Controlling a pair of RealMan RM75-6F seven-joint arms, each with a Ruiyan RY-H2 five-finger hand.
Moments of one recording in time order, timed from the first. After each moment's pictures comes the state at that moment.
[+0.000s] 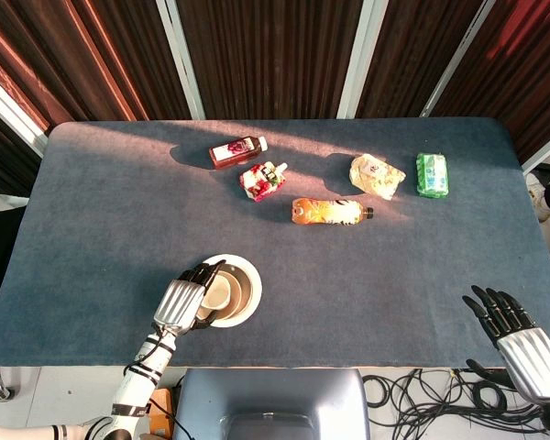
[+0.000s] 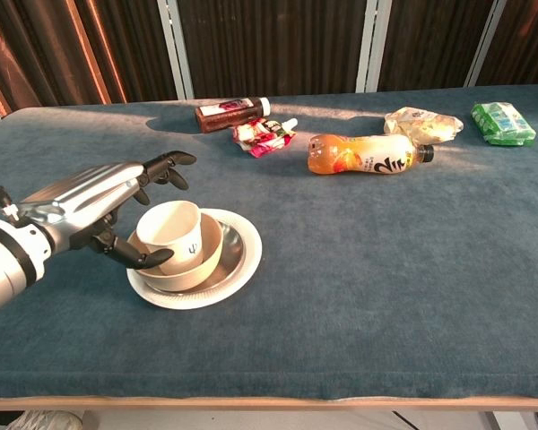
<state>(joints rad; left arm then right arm) -0.54 -1.66 -0.12 -1.66 1.20 1.18 0.46 0.03 -1.03 -0.10 -1.51 -1.82 1.61 0.08</state>
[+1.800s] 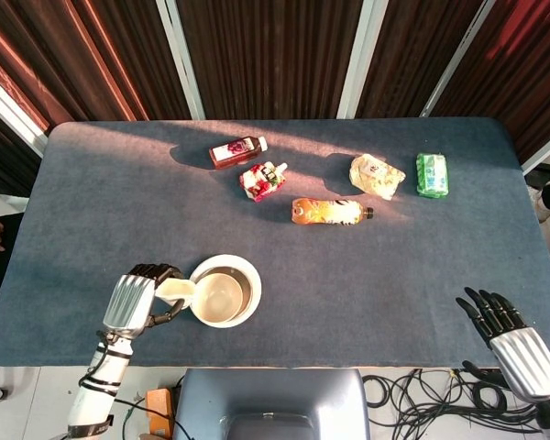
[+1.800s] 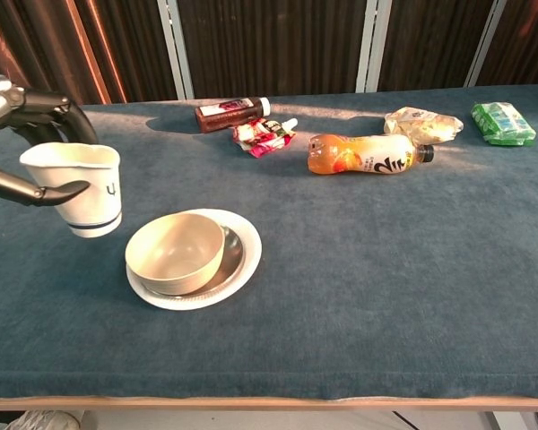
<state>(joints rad) -0.41 -1.46 -0.10 -1.84 1.37 1.40 0.34 0.05 -1.03 -0.11 -1.53 -1.82 1.57 0.05</state>
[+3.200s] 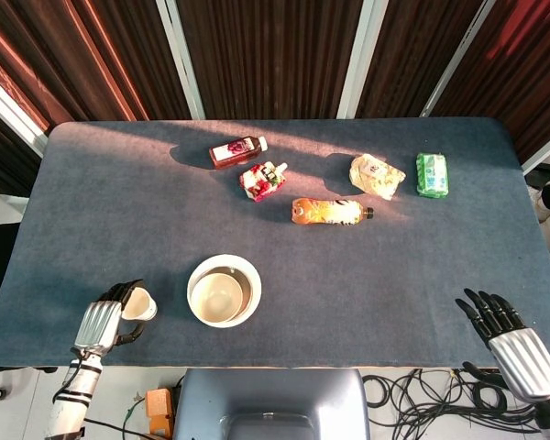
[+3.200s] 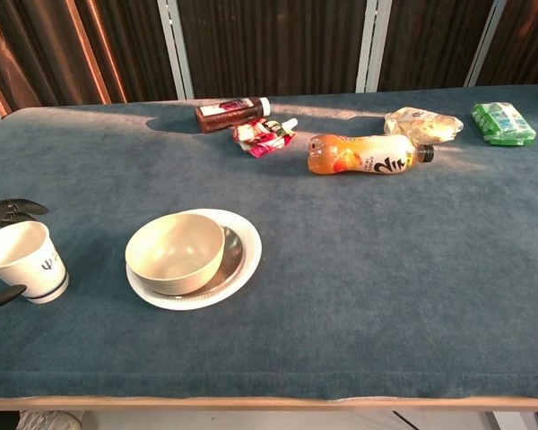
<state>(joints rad) -0.28 -1.51 -0.02 -1.46 1.35 1.28 0.11 0.04 -1.03 -0.11 -1.53 -1.81 1.55 0.03</state>
